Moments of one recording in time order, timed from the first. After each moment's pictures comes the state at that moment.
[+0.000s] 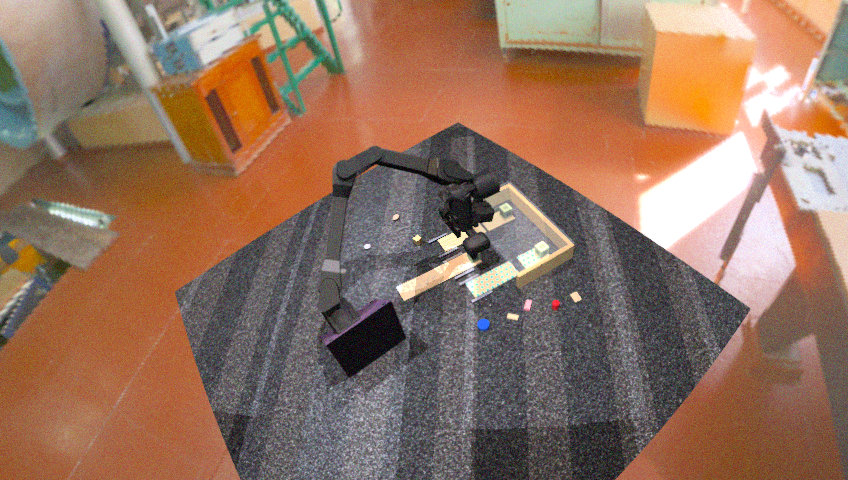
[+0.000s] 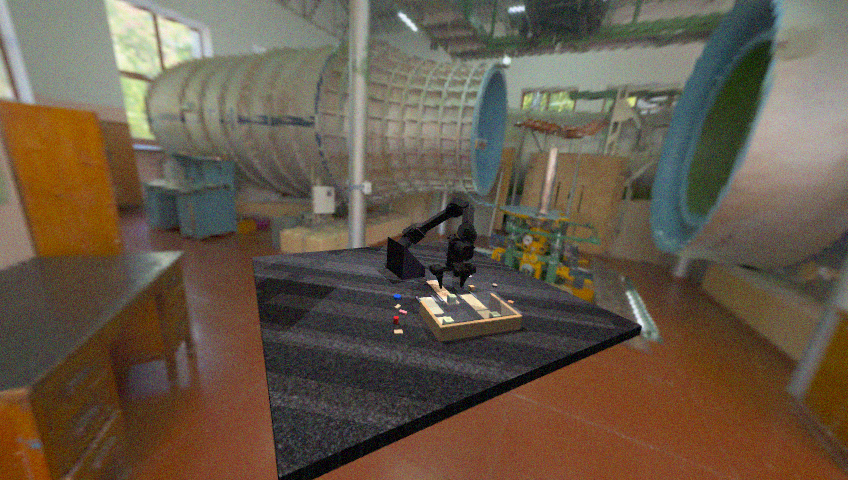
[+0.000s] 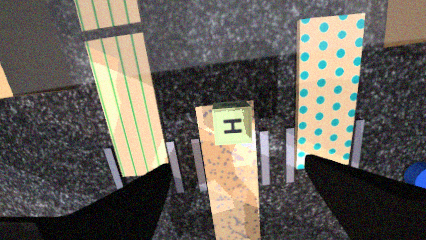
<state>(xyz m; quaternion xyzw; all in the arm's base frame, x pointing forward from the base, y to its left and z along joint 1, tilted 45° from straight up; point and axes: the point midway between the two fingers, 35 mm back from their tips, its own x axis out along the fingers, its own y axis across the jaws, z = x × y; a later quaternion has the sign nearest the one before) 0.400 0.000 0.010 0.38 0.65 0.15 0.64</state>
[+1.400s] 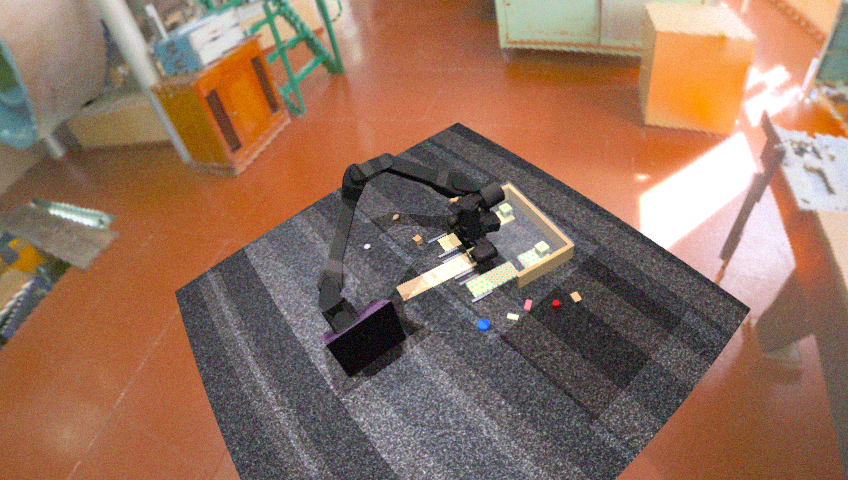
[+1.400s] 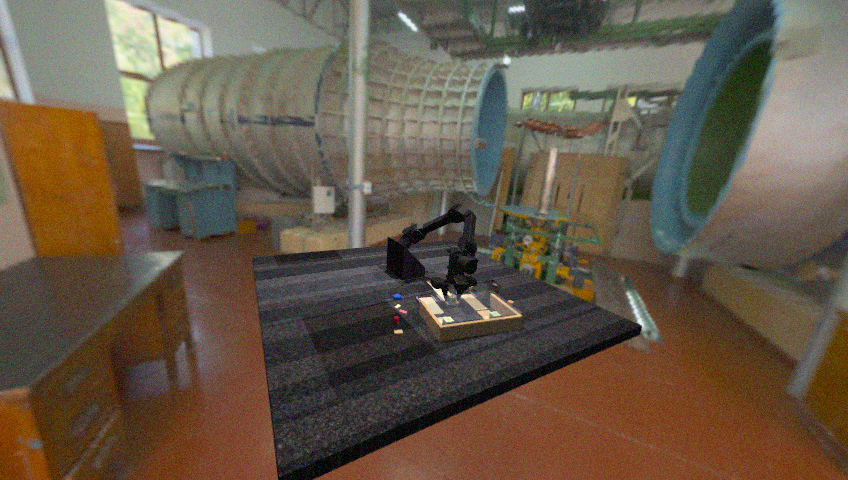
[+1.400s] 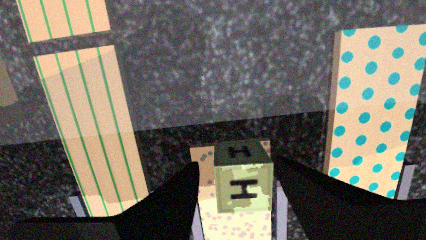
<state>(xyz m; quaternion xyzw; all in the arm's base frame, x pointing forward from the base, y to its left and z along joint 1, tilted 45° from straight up) 0.424 0.029 -0.027 0.38 0.65 0.16 0.64</state>
